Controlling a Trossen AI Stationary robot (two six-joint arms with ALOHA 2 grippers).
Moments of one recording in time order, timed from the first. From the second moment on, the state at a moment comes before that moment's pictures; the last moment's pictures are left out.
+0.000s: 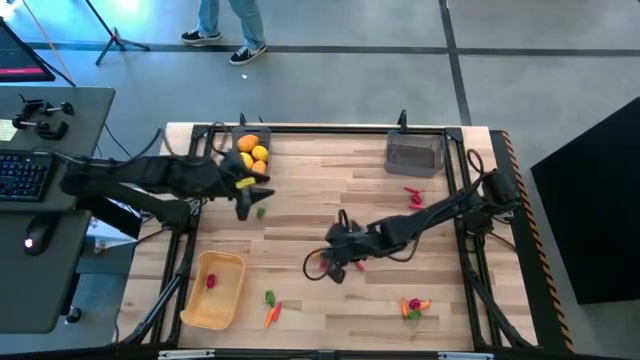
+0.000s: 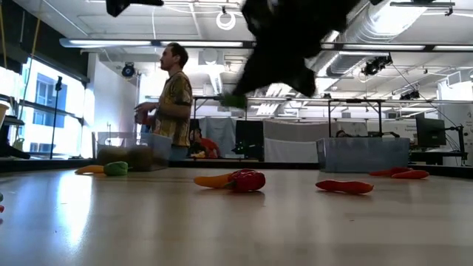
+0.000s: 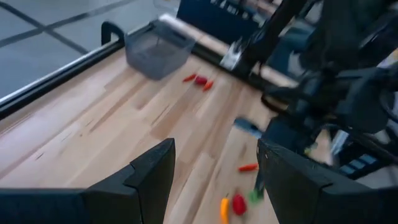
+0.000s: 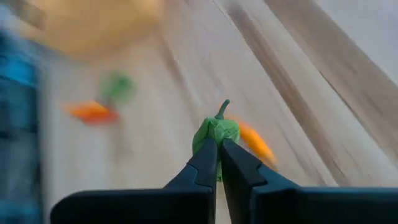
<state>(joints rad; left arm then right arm) -0.12 0.94 1.05 -0.57 -0.34 -0.52 0.31 1.79 1.20 -0.20 0.19 0.71</state>
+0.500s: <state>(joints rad) -0.12 0.90 1.05 -0.56 -0.38 -0.60 0.27 2.14 1.54 0.19 0.14 0.26</state>
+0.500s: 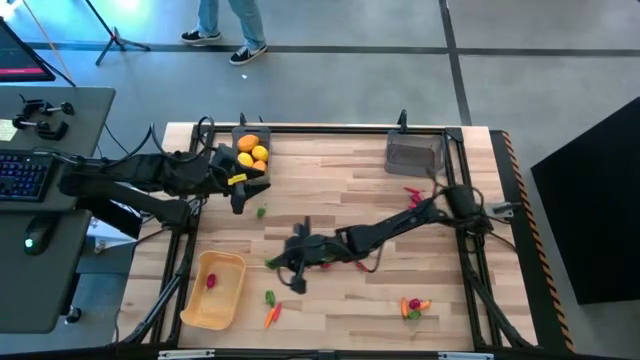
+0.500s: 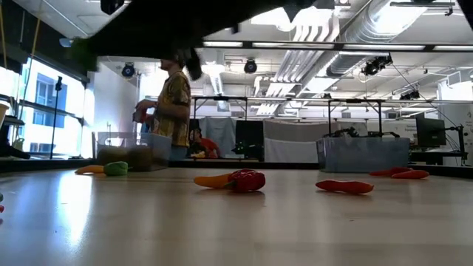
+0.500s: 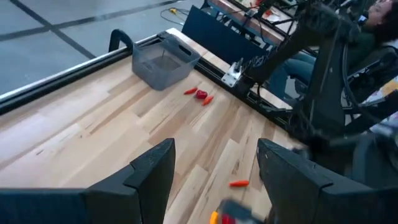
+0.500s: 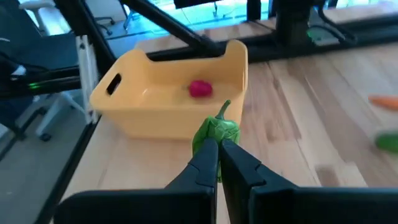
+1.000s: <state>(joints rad) -0.12 0.92 1.05 -0.56 -0.37 -0.63 0.23 2.55 2.09 0.19 0.07 0.24</state>
